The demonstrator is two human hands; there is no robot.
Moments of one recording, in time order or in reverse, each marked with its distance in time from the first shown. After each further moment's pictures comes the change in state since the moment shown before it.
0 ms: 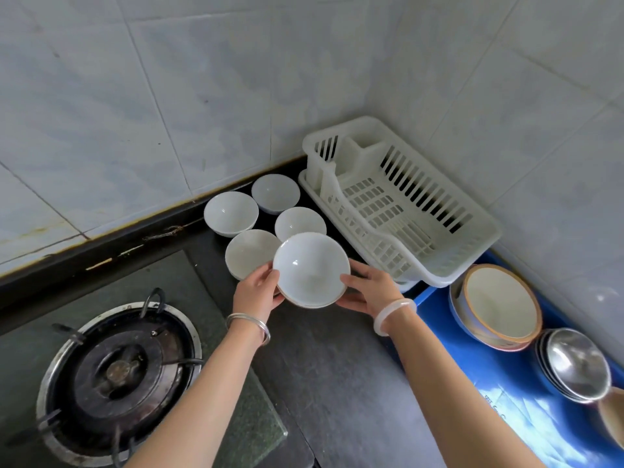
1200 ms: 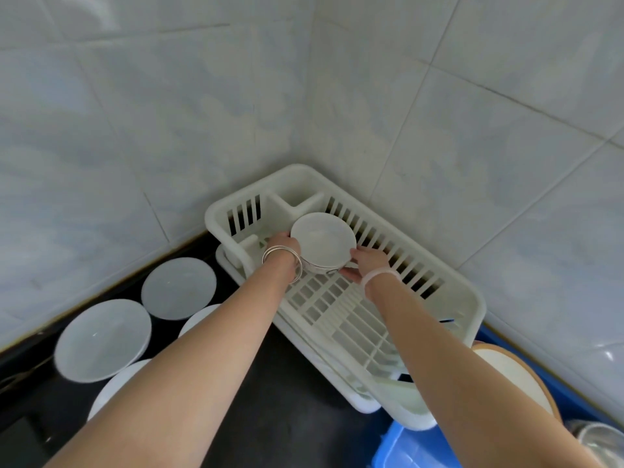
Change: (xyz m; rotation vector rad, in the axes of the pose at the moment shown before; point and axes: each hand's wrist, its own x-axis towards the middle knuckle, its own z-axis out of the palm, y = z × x) left_hand 0.239 0.048 0.270 0.427 -0.177 -0.066; right_hand 0.221 -0.124 -0.118 0.275 0.444 0.019
